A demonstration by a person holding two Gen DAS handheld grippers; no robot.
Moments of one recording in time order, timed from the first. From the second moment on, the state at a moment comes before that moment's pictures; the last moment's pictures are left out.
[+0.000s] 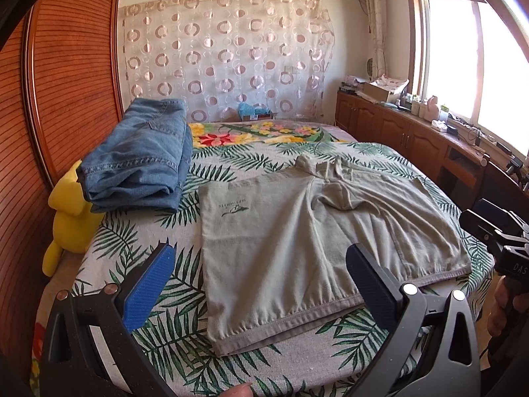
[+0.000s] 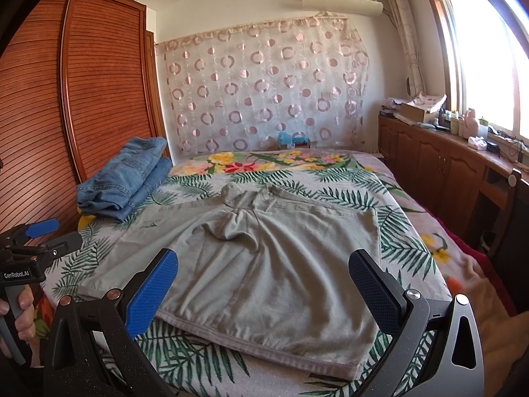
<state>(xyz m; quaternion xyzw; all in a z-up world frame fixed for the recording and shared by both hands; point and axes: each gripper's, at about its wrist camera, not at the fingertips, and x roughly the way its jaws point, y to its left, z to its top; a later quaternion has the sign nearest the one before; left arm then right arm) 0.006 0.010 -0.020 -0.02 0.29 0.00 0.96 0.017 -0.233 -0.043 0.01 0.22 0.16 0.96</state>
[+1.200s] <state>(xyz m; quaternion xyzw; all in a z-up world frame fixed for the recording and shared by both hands) -0.006 0.071 -0.084 -0.05 0.38 -0.02 0.92 0.039 -0.238 -0.056 -0.05 0.31 0.13 0.94</state>
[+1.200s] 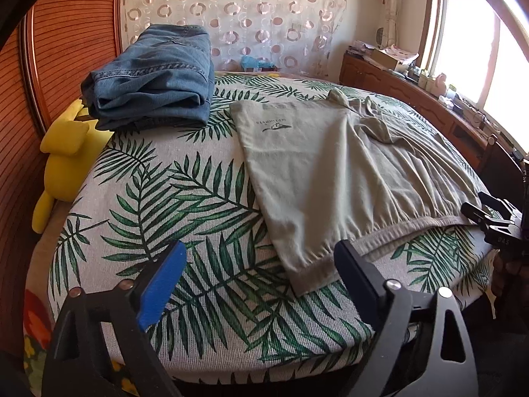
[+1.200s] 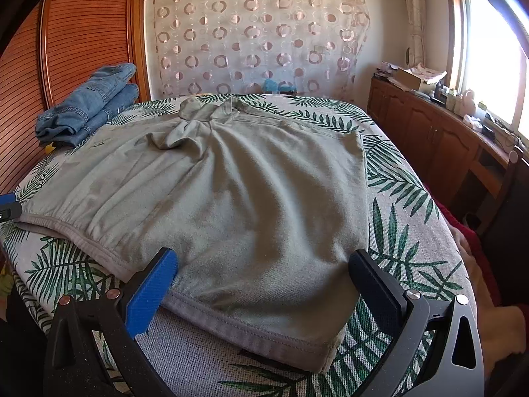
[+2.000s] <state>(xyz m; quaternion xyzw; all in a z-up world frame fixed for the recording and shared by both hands) -0.006 0.056 -0.088 -0.06 0.39 -0.06 0.92 0.062 -0.237 -0.061 -0.06 0.31 0.15 0.94</state>
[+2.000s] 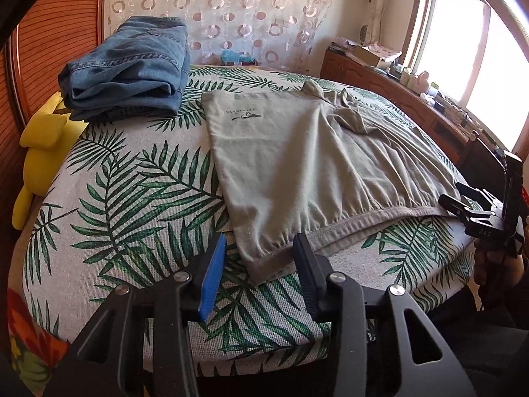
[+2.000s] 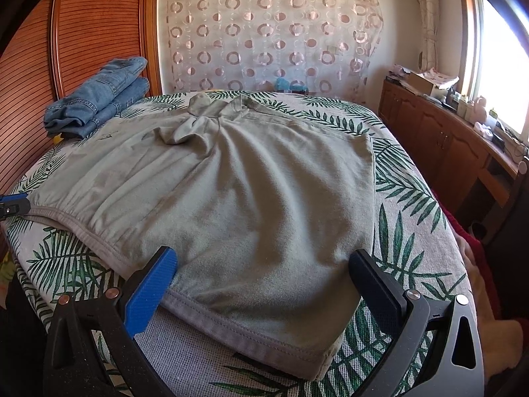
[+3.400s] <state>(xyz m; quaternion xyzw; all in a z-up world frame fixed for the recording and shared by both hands) 0.100 -0.092 0.025 0.01 0.31 -0.26 0.91 0.055 -0.249 -0.044 -0.05 0.29 0.16 0.94</state>
